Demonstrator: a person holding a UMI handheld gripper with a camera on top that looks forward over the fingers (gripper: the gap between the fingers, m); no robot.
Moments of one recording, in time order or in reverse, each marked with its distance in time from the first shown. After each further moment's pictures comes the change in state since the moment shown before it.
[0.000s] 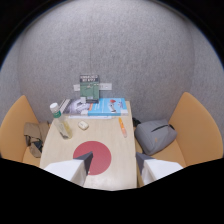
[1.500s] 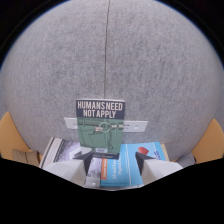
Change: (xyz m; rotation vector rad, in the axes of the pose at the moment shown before) arm -0.123 -0.223 0.335 0.108 -0.008 -0.032
